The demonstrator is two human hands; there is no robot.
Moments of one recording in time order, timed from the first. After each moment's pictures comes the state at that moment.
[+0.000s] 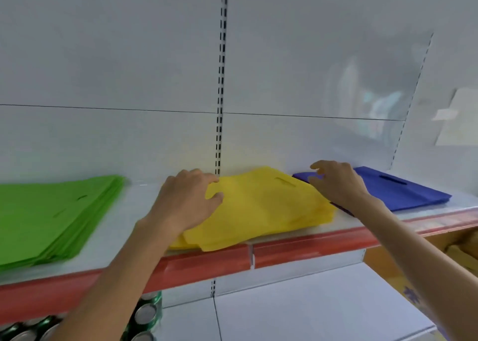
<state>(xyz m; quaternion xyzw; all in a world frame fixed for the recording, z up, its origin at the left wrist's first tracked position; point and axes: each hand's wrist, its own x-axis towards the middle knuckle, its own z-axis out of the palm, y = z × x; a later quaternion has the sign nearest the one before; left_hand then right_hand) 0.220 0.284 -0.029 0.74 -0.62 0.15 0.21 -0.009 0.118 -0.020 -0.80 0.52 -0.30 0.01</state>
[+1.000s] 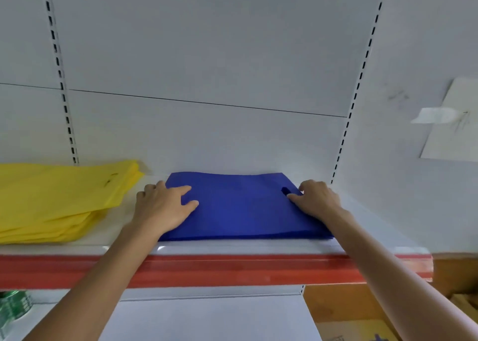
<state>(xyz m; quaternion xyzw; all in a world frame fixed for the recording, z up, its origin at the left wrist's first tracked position) -0.061 -0.001 -0.082 0.90 -0.42 0.07 0.13 -0.274 -0.186 -0.063 -0.84 0.53 -0.15 0.05</state>
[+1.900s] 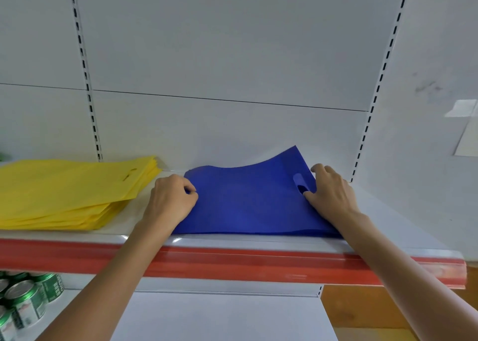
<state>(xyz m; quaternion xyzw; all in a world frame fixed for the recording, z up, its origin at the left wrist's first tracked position) -0.073 0.006 -0.081 0.86 -0.35 0.11 0.36 -0.271 -0.186 -0.073 -0.86 0.43 -0.26 -0.03</state>
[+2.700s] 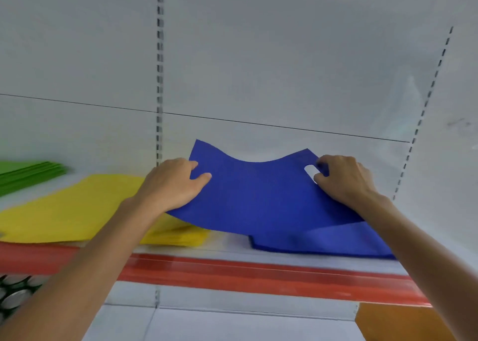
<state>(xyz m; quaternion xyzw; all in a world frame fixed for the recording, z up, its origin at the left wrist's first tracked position) 0.011 0.107 -0.013 0.85 -0.44 0.11 0.27 -0.198 -0.089 0.009 -0.86 0.43 -0.28 -0.04</state>
